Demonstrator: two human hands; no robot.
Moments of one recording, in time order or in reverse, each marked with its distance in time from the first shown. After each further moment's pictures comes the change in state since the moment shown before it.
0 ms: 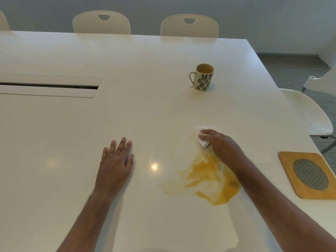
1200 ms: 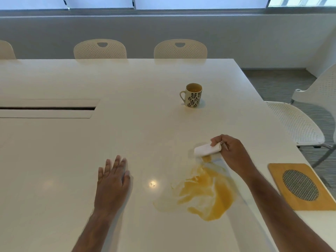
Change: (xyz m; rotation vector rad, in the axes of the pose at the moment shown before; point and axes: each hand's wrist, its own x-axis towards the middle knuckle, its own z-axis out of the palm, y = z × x) left_hand -0.001 0.016 0.008 -0.047 0.024 -0.117; right_hand -0.008 0.015 -0.048 0.256 0.284 0.238
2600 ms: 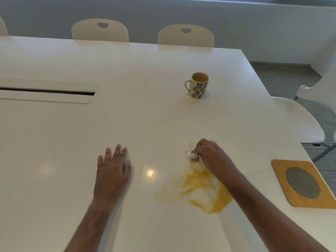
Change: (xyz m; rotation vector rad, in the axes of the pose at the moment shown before) left_hand 0.001 -0.002 0.001 0.002 0.011 0.035; right_hand -0.018 -0.027 0.057 -0.409 -0.292 -0.275
